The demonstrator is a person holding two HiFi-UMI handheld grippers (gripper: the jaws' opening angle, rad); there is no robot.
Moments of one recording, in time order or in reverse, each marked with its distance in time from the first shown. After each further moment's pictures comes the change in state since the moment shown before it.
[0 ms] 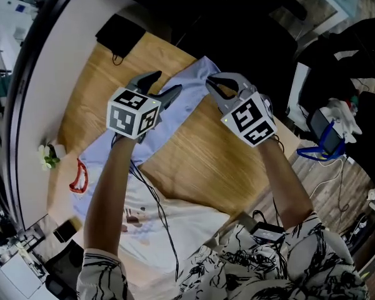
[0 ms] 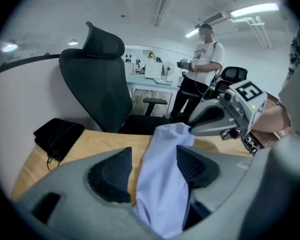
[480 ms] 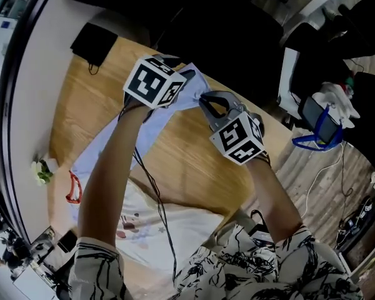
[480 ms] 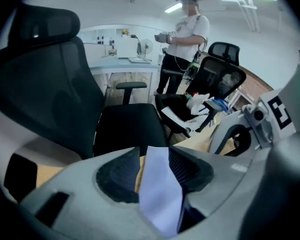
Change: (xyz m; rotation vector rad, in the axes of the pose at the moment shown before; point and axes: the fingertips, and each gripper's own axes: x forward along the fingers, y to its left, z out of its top) left arm 0.103 -0.054 0.036 0.198 0.242 -0.149; right arm -0.025 0.020 -0.065 0.090 0.121 -0.053
